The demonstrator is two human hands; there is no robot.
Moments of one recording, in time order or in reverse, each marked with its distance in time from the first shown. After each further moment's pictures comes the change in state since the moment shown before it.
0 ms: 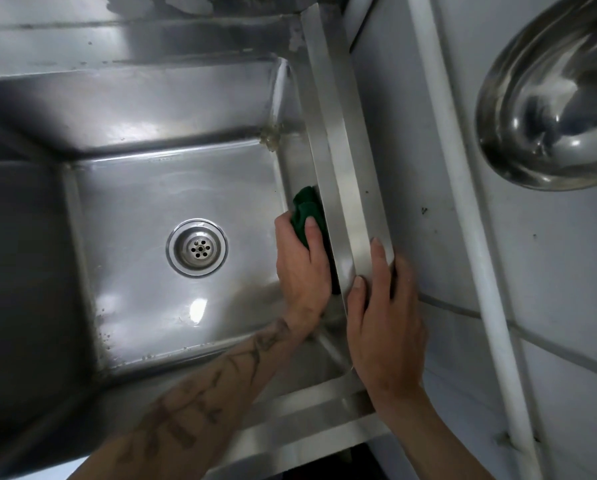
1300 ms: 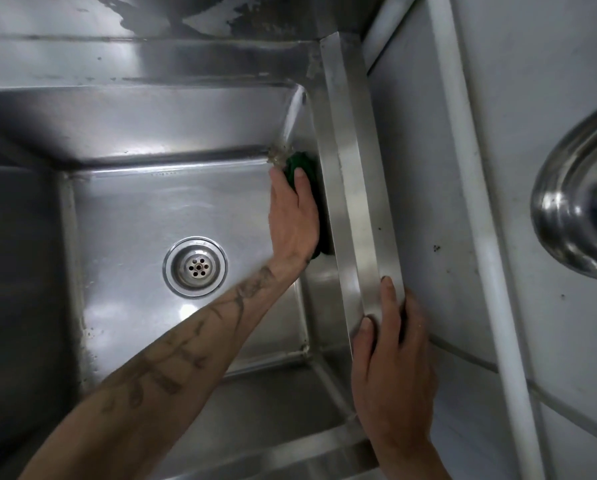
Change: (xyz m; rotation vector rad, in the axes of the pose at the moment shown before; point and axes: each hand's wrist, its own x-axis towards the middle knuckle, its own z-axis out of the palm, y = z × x) left_hand 0.113 0.035 0.009 -0.055 -0.022 -0.035; right_hand 0.005 -0.005 -0.002 0.002 -0.062 0.058
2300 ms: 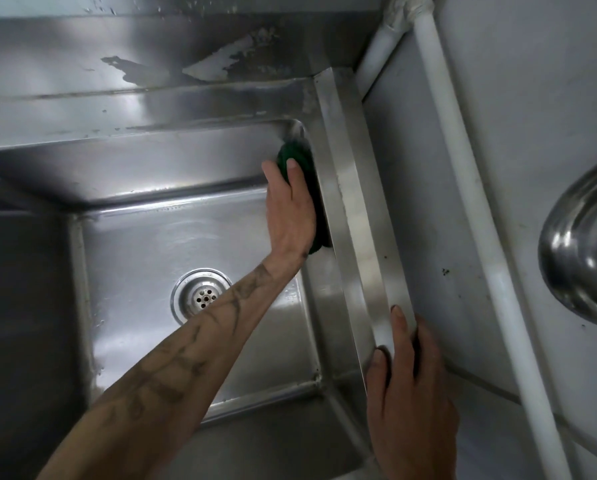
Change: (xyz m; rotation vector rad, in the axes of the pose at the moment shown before) left_hand 0.043 0.028 0.000 -0.060 0.015 0.037; right_hand 0.001 0.001 0.010 -0.012 0.035 0.022
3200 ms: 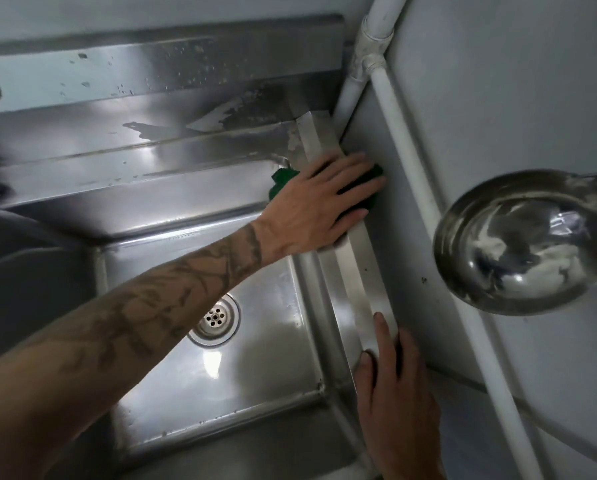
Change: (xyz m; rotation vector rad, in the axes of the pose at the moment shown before) left_hand 0.021 0.063 -0.014 1.018 -0.471 1.420; right_hand 0.000 0.000 -0.006 0.066 0.000 -0.031
